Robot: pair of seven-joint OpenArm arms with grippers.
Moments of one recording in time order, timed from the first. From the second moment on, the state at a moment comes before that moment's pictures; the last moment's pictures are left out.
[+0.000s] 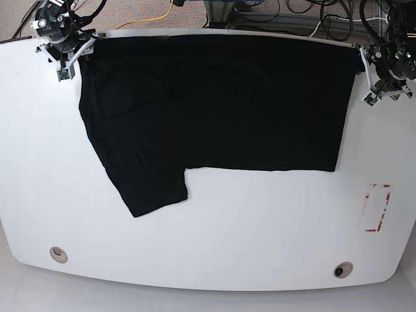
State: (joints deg) left arm 25.9 -31.7 -23.2 105.5 -20.8 -41.9 62.8; right arm -28.1 4.9 41.4 104.7 8.6 40.4 -54.5
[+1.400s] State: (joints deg) left arm -13.5 -15.7 -14.0 90.9 -2.3 -42.2 62.5; right arm 10.5 10.4 33.5 83.4 7.4 40.4 -55.4
